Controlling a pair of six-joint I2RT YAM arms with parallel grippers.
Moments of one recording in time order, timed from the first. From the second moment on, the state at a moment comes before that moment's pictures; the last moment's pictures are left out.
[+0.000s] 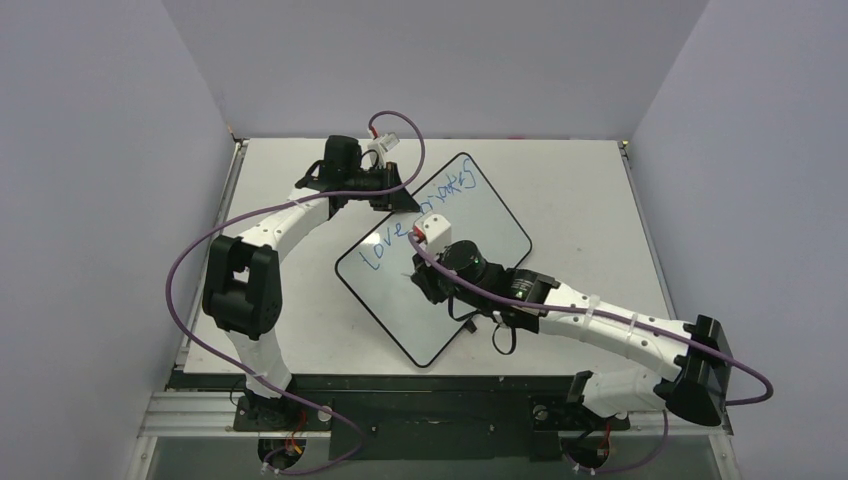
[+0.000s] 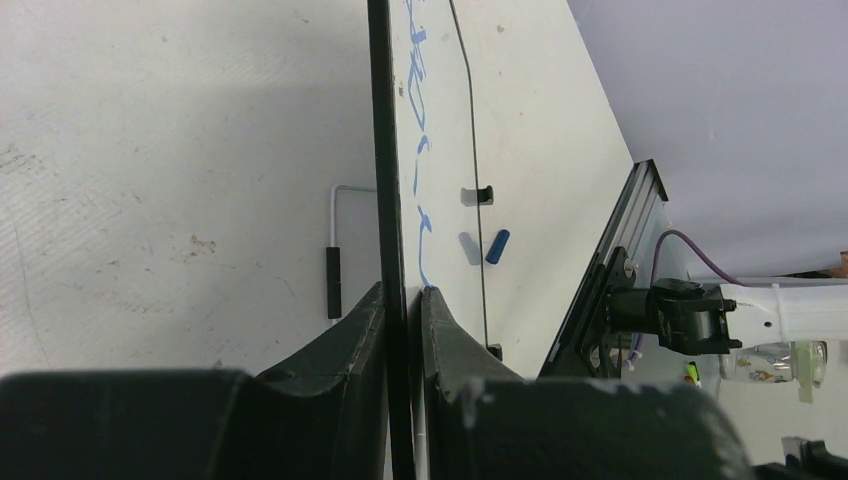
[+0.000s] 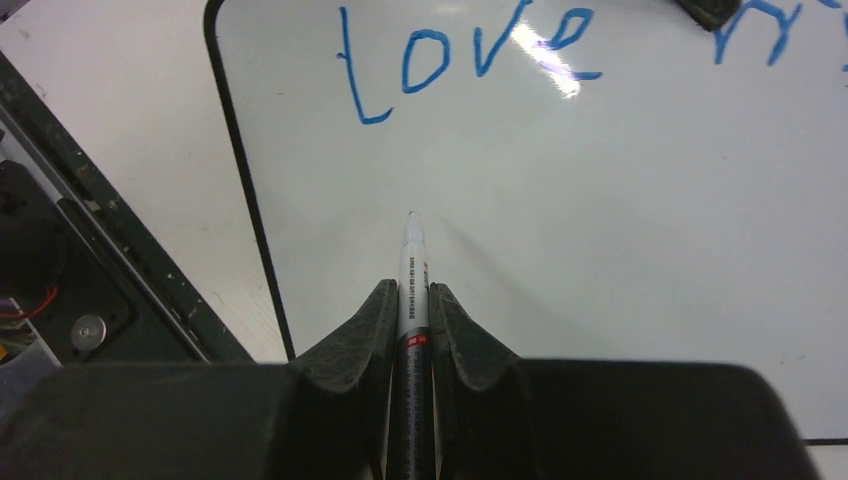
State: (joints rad) left arm -0.34 1.83 1.43 -0.23 0.80 -0.36; right arm 1.05 1.25 1.02 -0.28 0.19 0.20
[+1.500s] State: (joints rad) left arm -0.34 1.83 1.43 -0.22 0.80 -0.37; right arm 1.20 1.37 0.95 -0.24 0.23 0.25
